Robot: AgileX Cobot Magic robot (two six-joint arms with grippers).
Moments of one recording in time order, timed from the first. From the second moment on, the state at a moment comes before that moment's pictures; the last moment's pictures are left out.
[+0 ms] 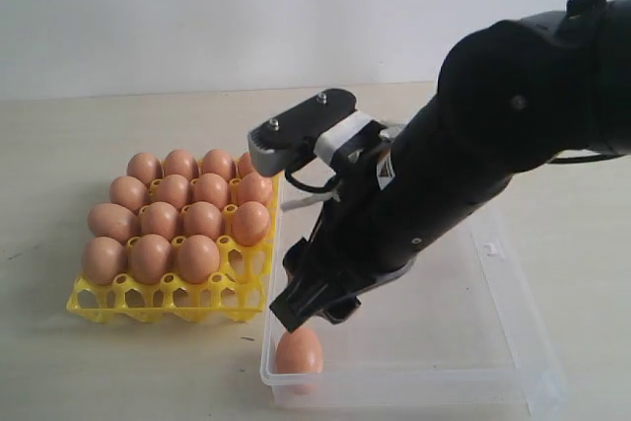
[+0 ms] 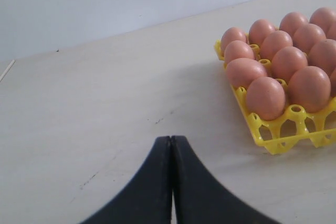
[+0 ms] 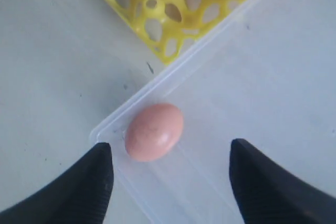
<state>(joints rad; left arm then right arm) -0.01 0.01 0.00 -0.04 0.37 0.21 0.80 1.57 -0.99 0.19 0.65 -0.16</state>
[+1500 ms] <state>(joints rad) -0.01 0.01 0.00 -0.04 0.37 0.21 0.80 1.88 -0.97 0.33 0.45 0.45</state>
